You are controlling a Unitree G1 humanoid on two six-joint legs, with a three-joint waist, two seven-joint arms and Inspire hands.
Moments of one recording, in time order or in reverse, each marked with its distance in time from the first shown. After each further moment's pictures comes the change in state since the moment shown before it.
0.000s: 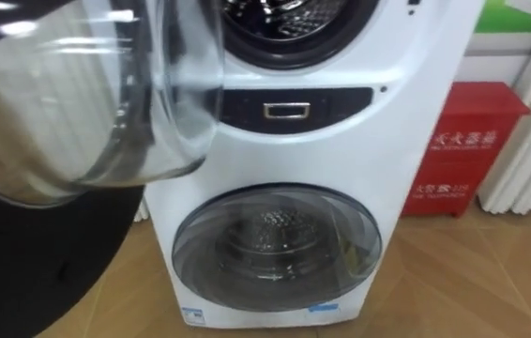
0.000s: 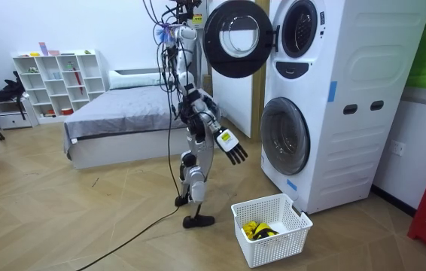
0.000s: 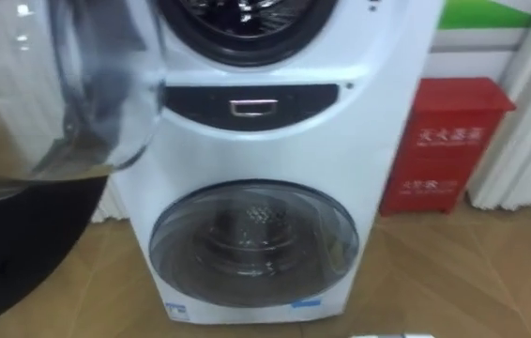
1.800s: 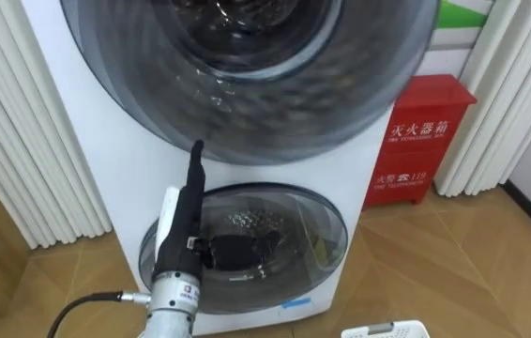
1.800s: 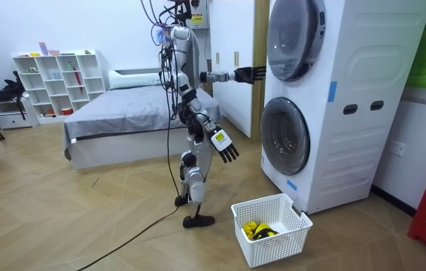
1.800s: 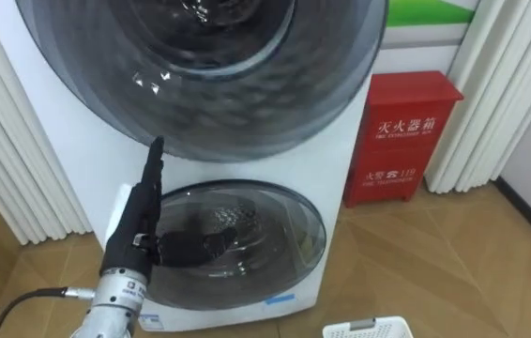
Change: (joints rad) left arm -0.299 -0.104 -0.447 -0.591 0.189 0.122 0.001; right arm -0.057 0.079 0.091 -0.033 -0.056 0.108 0.086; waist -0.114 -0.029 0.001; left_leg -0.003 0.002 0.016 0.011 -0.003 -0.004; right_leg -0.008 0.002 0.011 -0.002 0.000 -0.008
